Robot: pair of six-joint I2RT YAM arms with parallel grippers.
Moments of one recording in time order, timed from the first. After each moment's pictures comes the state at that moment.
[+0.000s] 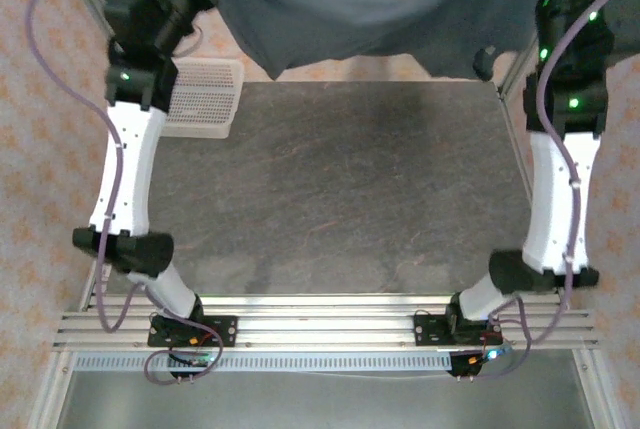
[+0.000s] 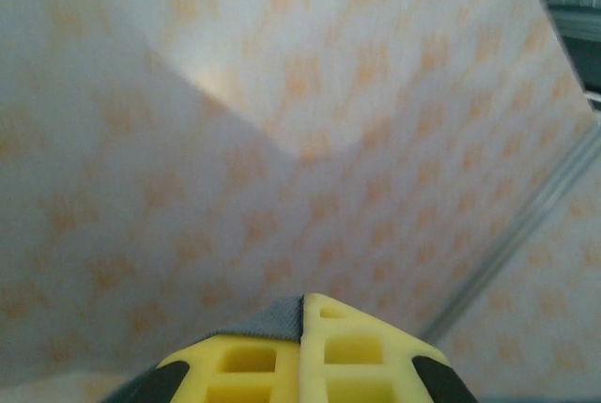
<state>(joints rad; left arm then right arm) -0.10 1.66 2.07 -0.23 0.24 -0.67 0.05 1.51 2.17 -0.17 -0.04 0.25</state>
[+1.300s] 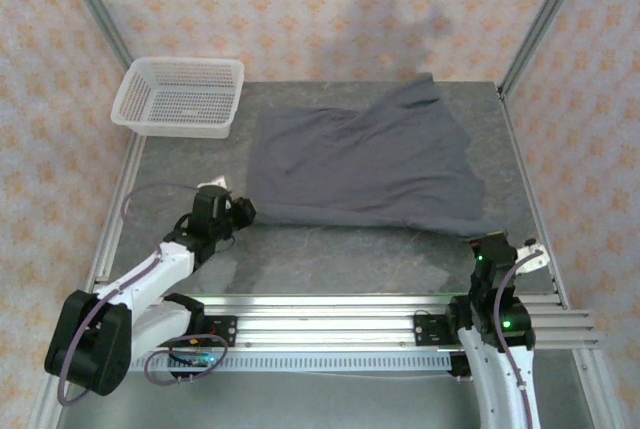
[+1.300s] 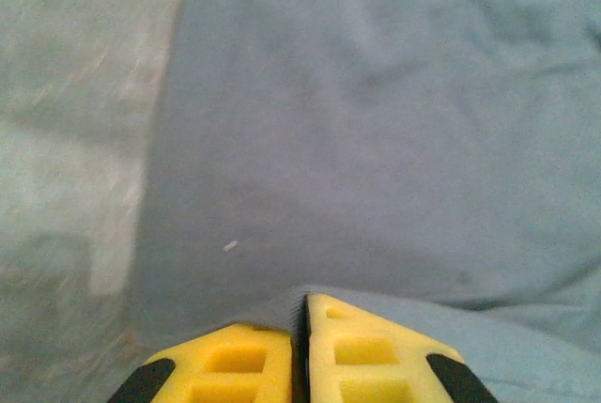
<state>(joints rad) -0.26 1.03 0.37 -0.04 0.08 -0.75 0.06 0.02 0.36 -0.85 0.57 1.03</state>
